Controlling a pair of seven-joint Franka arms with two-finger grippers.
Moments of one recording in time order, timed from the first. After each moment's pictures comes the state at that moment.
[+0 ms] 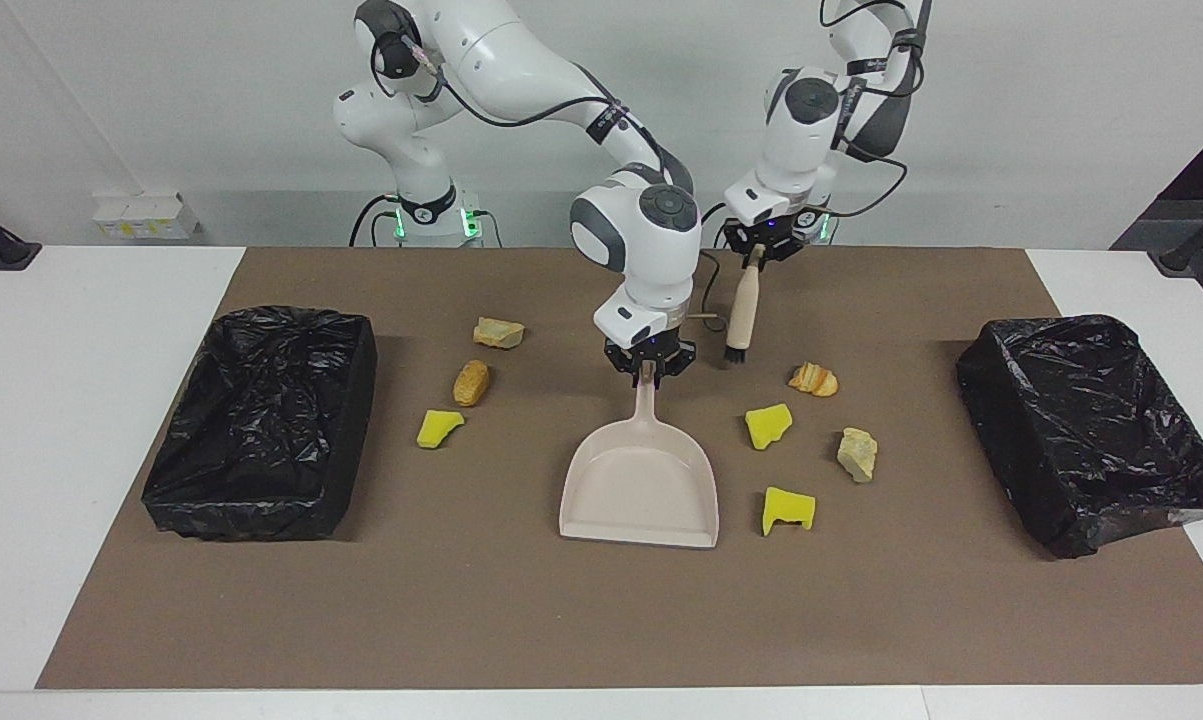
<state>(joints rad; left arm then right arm) -0.49 -0.52 0.04 -2.67 -0.04 2.06 -0.09 0.60 0.48 0.11 -1.61 -0.10 2.11 0.85</state>
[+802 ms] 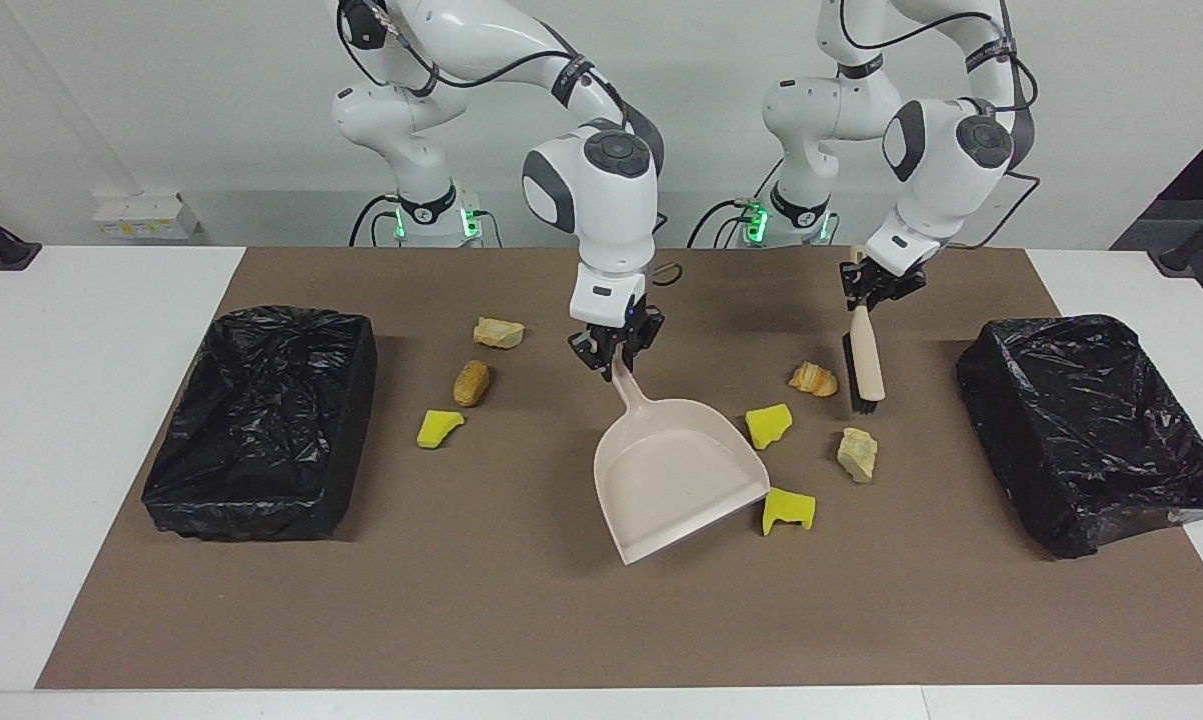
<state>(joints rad) -0.13 -0.33 0.04 -2.49 -0.04 2.04 -0.07 0.49 0.34 0.11 -1.63 -0.09 2.05 0.05</state>
